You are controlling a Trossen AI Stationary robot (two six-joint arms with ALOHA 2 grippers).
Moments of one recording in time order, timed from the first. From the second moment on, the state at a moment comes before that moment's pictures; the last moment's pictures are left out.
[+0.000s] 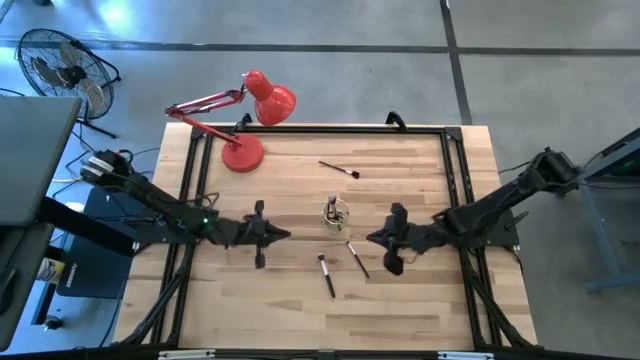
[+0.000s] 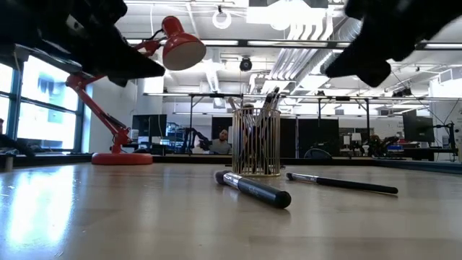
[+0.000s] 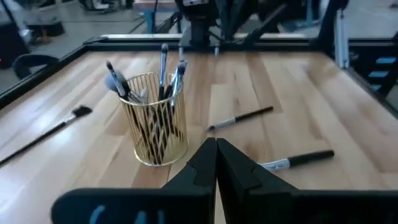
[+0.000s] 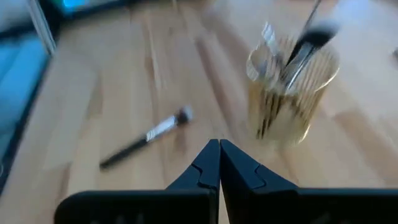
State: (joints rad) left arm -0.40 1.22 0.34 0.65 -0.47 -0.12; right arm 0.42 1.20 0.59 0.00 0.44 0.54
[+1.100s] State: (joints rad) left arm -0.34 1.22 0.29 0.71 -0.32 -0.14; right arm 0.31 1.80 1.06 -0.45 0.41 0.94
